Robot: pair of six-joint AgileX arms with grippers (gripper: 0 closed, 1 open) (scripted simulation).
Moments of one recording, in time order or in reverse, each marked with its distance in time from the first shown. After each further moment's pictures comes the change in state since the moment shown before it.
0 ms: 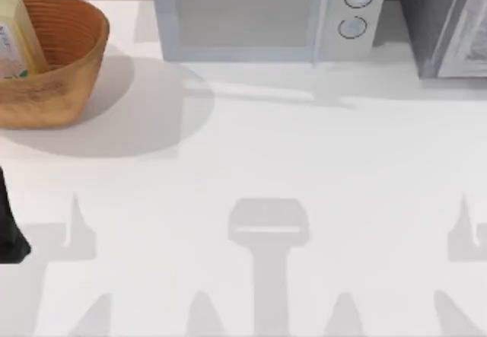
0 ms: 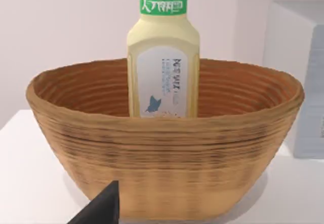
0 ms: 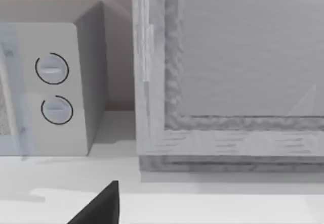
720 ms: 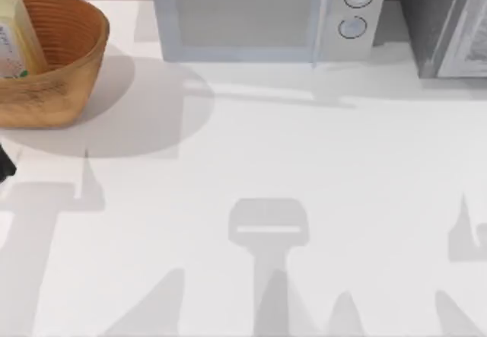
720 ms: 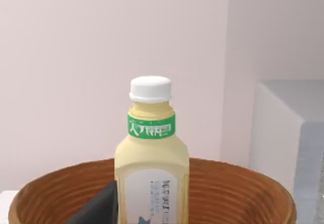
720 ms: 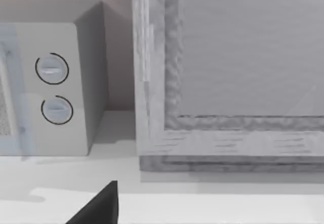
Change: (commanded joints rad) left arm 0.023 0.489 0.204 0.389 0.056 0.001; right arm 0.000 0.000 0.000 0.000 0.000 0.000
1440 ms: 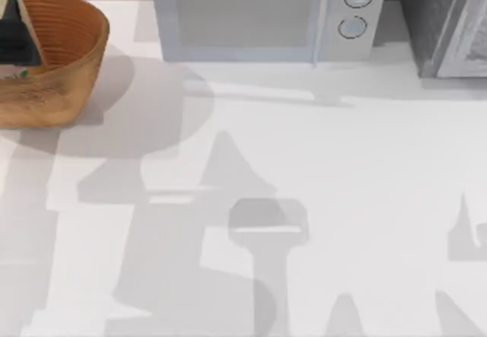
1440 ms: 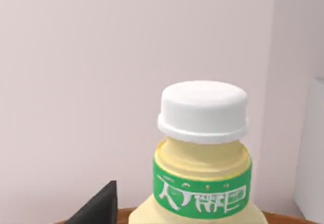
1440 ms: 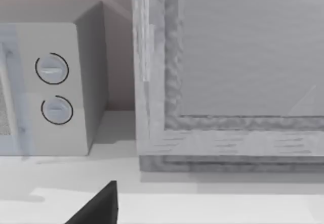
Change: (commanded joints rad) left arm 0.059 1.093 0.353 0.713 0.068 0.001; right arm 0.000 0.000 0.000 0.000 0.000 0.000
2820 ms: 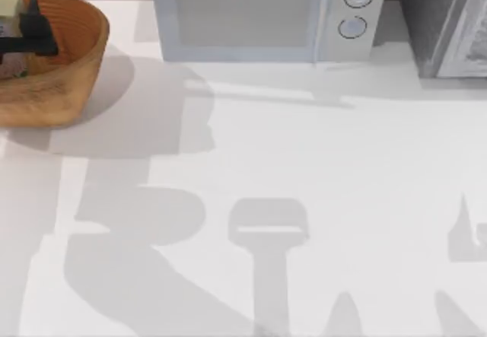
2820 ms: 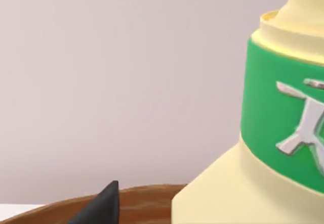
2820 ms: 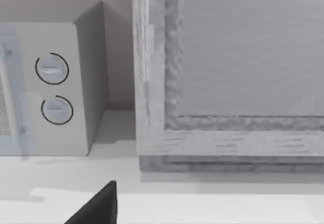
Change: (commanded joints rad) left arm 0.000 0.457 0.281 0.092 -0.005 0.008; right arm 0.000 0.000 0.000 0.000 0.000 0.000
